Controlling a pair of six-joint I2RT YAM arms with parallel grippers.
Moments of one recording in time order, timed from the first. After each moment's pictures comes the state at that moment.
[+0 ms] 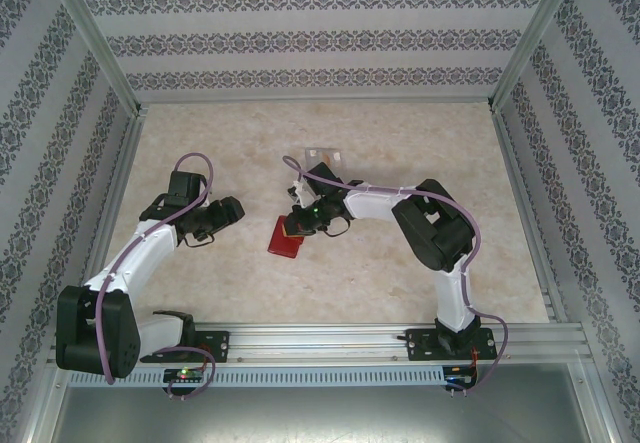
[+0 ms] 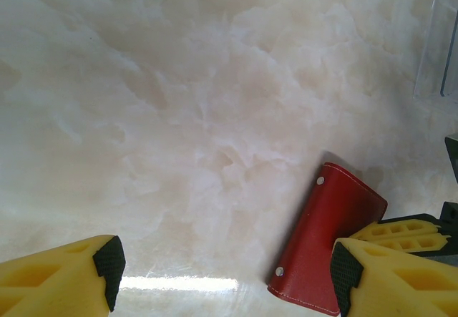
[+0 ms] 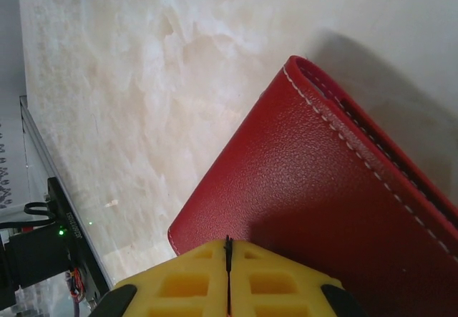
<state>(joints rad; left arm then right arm) -0.07 1.21 0.73 -0.53 0.27 -0.58 0.70 2.05 1.25 -0.23 -0.70 0.56</state>
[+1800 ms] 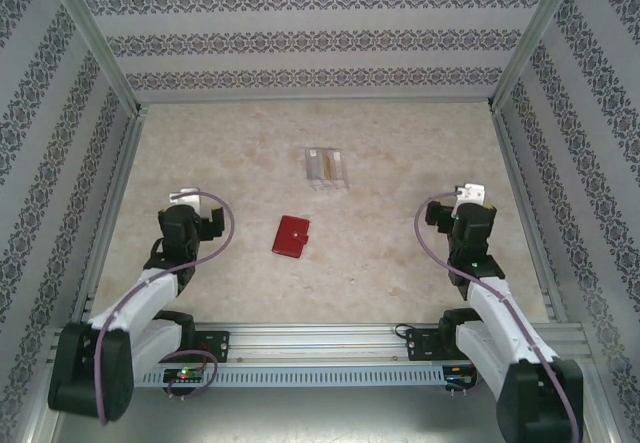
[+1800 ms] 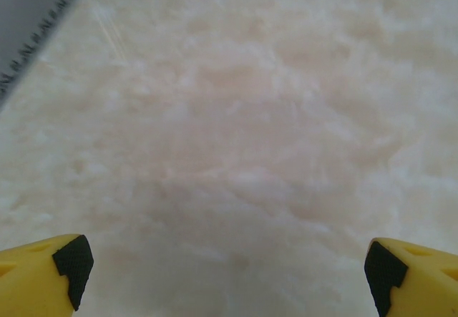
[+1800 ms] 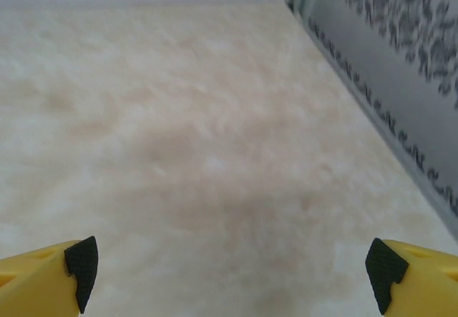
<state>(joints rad) -0.09 1.04 0.28 0.22 -0.24 -0.02 0.01 0.86 0.27 0.13 0.24 0.05</state>
